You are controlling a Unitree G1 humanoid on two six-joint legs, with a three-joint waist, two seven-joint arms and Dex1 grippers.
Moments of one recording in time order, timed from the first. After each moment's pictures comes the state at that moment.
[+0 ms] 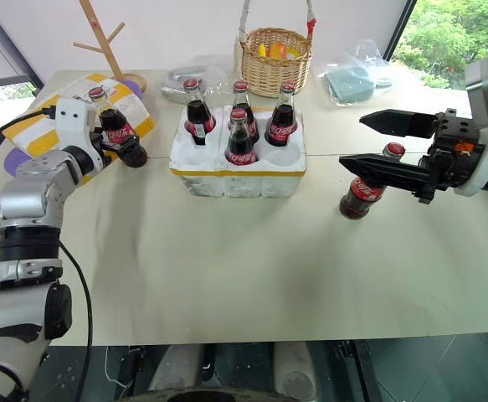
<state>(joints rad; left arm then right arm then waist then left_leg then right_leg) -0.79 0.55 0.18 0.43 -0.17 0.55 -0.41 -0.42 -1.14 -0.49 -0.31 1.06 0.91 0.95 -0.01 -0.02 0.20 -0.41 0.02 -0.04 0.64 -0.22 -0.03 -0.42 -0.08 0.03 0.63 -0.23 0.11</state>
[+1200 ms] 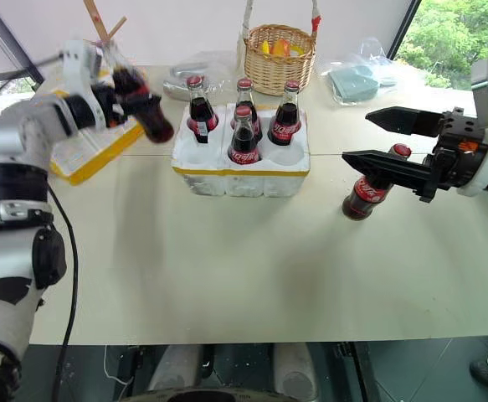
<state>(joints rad) -1.19 0.60 0.13 0.53 -0.30 0.77 -0.81 -0.39 -1.14 -0.53 -0.33 1.08 0.92 0.91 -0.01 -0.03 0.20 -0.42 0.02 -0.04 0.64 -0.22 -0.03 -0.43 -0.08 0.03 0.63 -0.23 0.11</state>
